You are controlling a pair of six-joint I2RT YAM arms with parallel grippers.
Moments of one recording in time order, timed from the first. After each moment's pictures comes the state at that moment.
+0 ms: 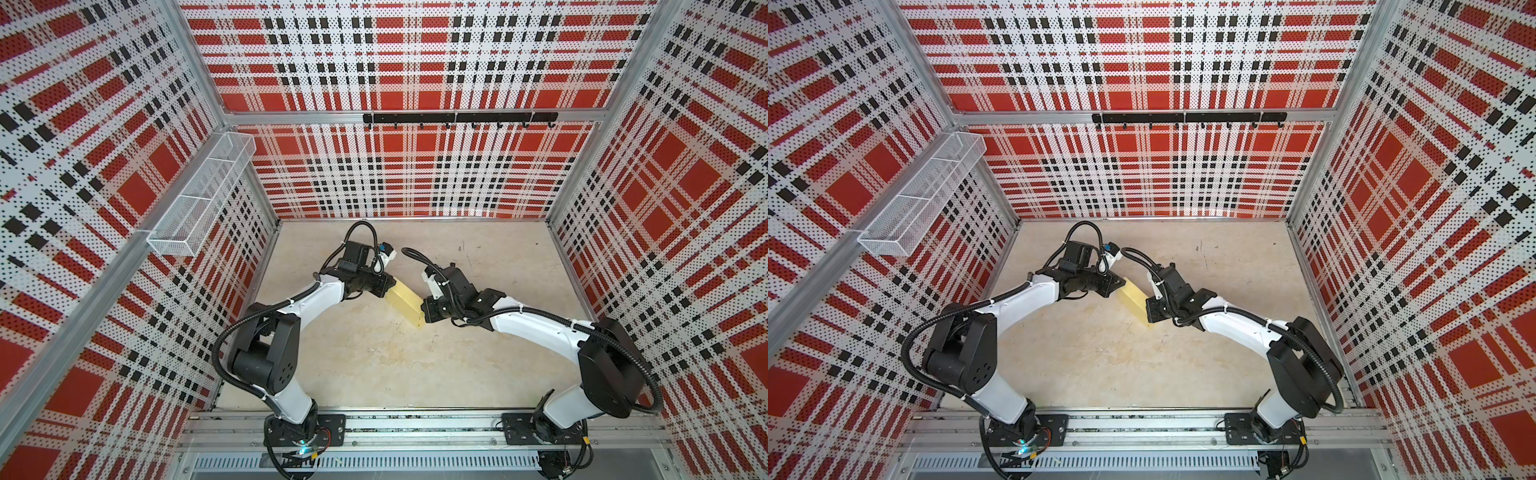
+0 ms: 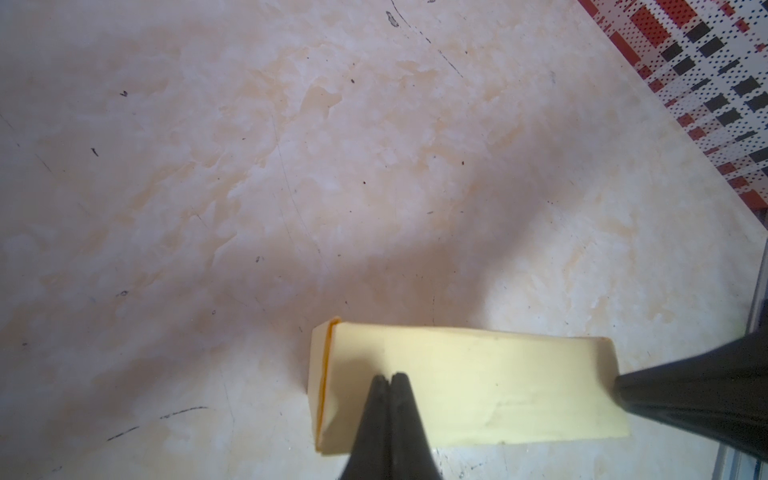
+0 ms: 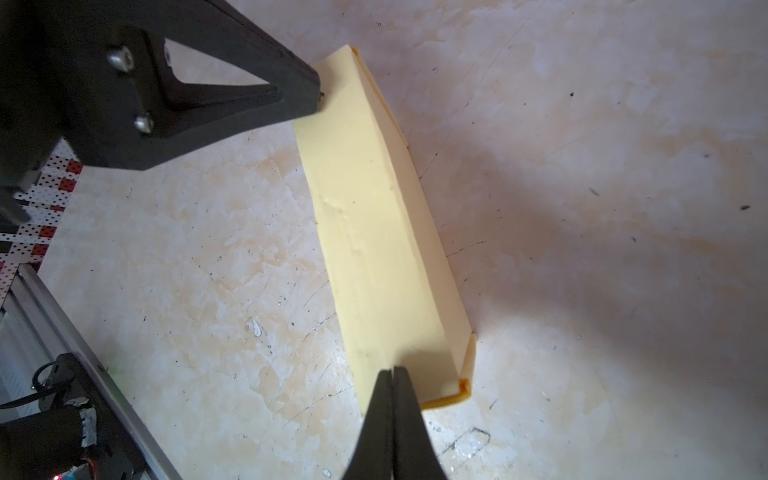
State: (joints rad) left arm -0.36 1.66 1.09 -0.27 0.47 0.08; right arm 0.76 1.55 1.01 -0.30 -0.08 0.42
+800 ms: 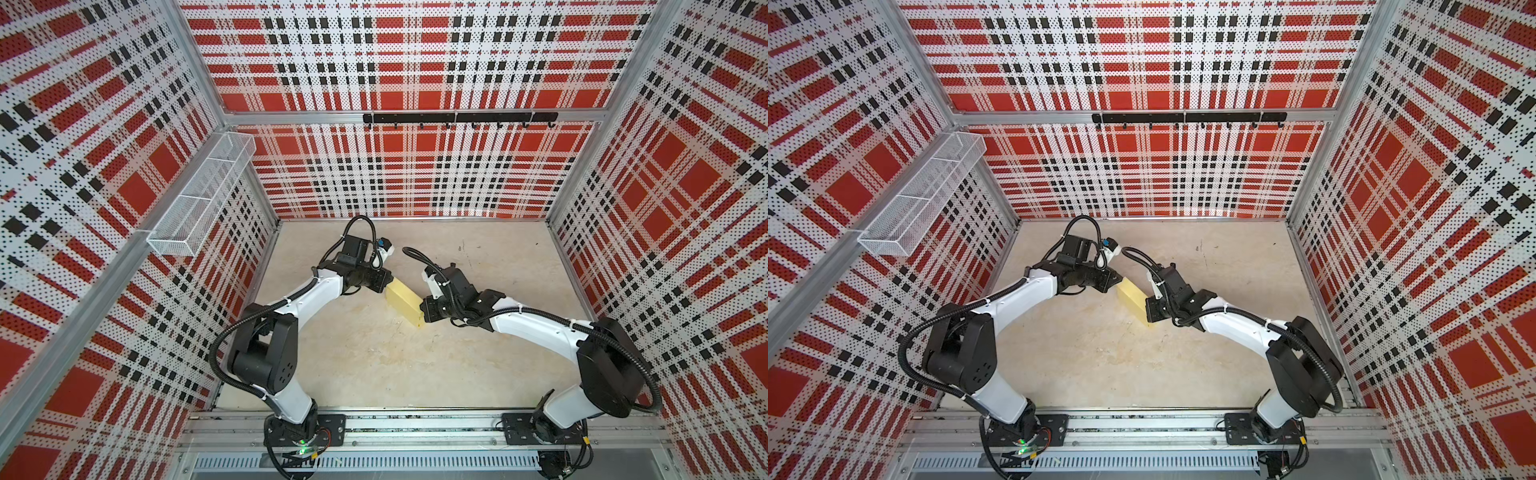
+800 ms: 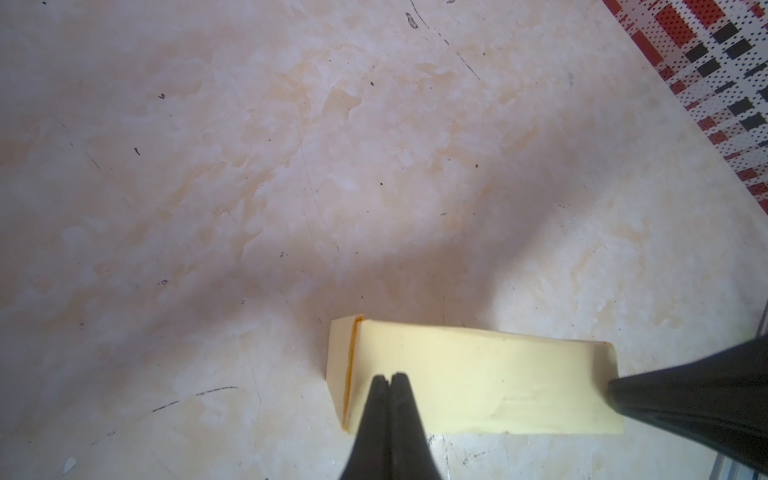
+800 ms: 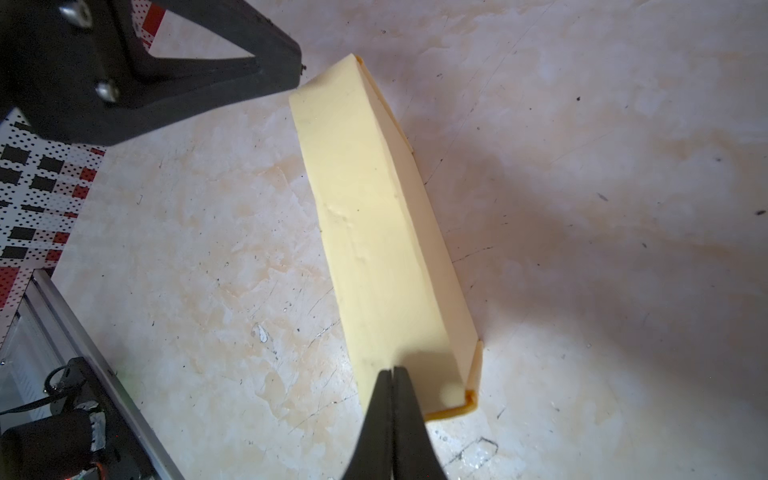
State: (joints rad) left arm -0.35 1.66 1.16 -0.37 0.44 0.09; right arm 0.76 1.56 1.01 -0.28 -0.09 0.43
